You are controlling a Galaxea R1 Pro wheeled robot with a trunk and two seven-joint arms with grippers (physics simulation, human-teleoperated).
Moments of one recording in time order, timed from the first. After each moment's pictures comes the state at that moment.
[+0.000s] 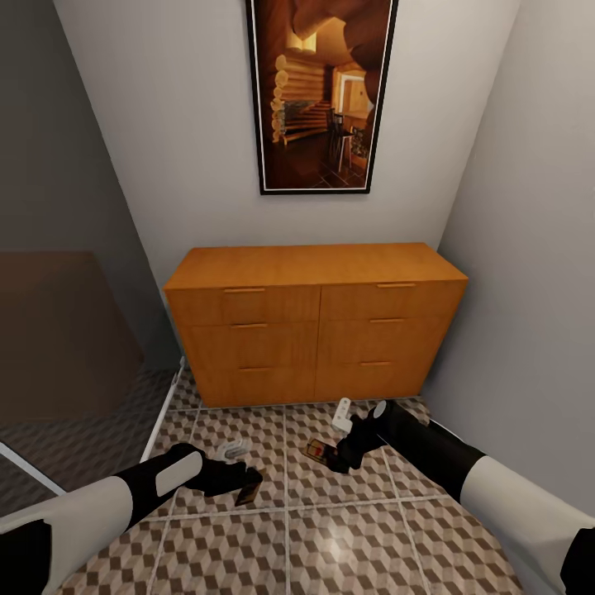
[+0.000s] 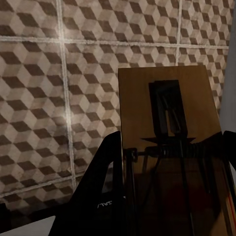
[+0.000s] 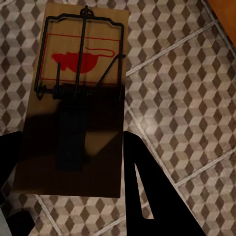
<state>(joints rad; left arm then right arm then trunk) -0.87 0.19 -1.32 -0.48 1.63 0.52 -0.06 -0.87 -0.21 0.92 -0.89 0.00 0.61 0.65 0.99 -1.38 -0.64</state>
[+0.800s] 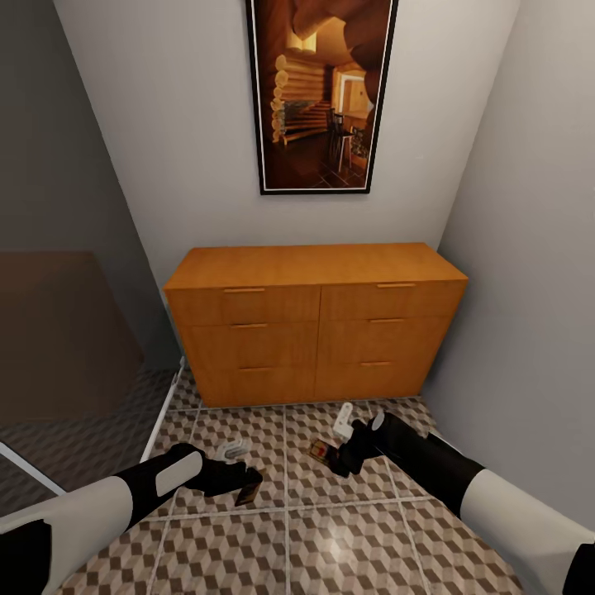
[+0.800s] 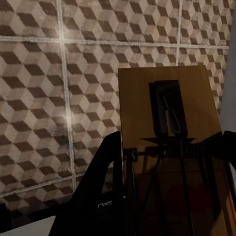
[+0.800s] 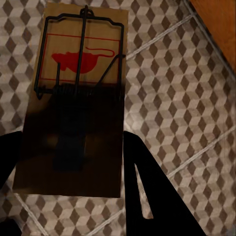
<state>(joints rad) -0.87 0.19 -1.32 -0.48 1.63 0.52 -0.06 -0.82 -0.20 0.91 -0.90 -0.01 0.61 0.51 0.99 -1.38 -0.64</state>
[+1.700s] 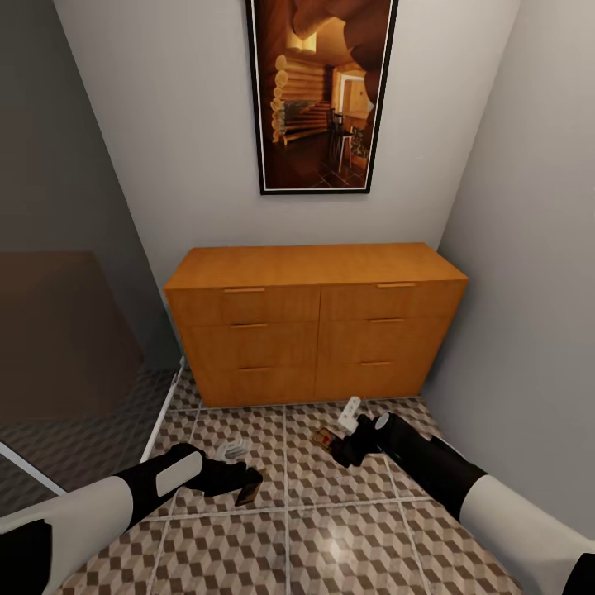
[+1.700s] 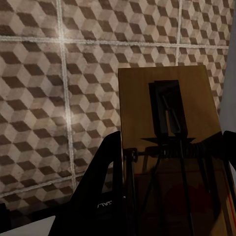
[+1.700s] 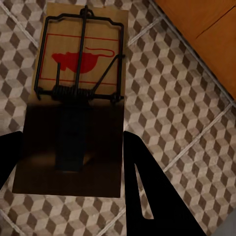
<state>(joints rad) -0.87 0.19 -1.32 -0.48 1.63 0.52 -0.06 -0.79 -0.19 0.83 -0.89 -0.01 0.60 0.40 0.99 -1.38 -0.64</state>
